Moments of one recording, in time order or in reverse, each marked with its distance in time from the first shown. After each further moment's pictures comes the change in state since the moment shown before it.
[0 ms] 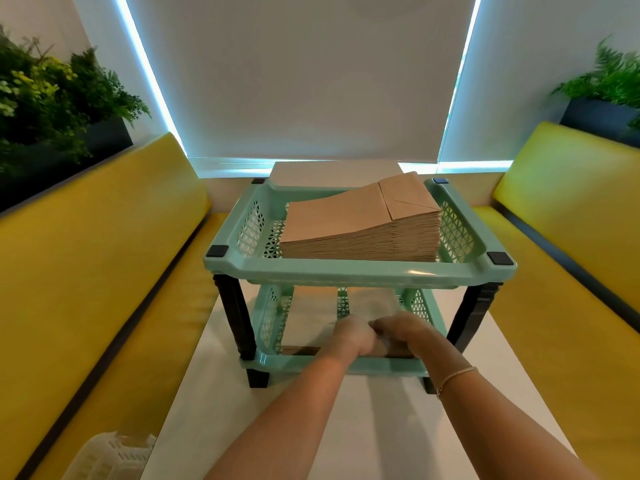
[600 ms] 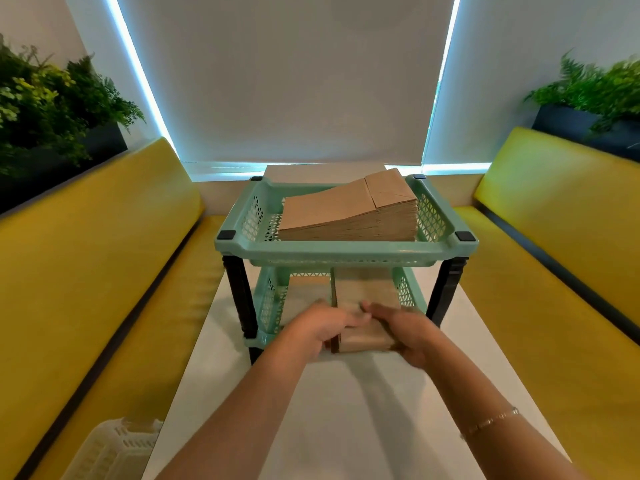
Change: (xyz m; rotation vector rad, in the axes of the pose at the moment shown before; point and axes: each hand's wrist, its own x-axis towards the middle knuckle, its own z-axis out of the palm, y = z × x) left_hand -0.055 -0.036 -0.024 -0.685 -0.077 -0.005; right_hand -0.092 0.021 -0.006 0.768 -0.173 -0.172
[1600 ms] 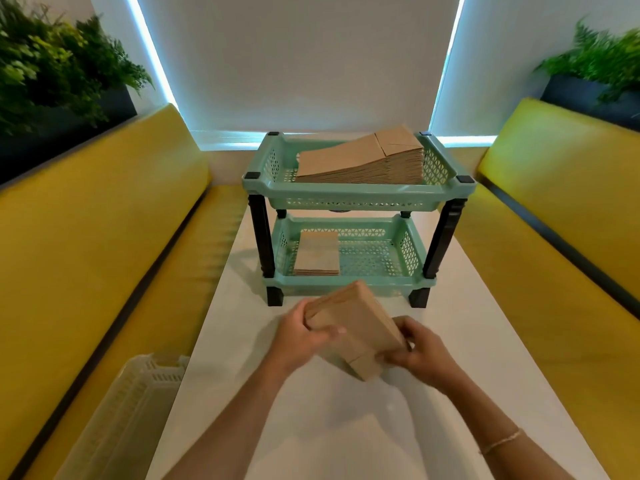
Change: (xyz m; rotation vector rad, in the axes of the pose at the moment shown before) left_hand -0.067 -0.127 -0.016 -0.079 0.122 0.440; right_hand -0.066 0.116 -0.029 -0.646 -0.010 -0.355
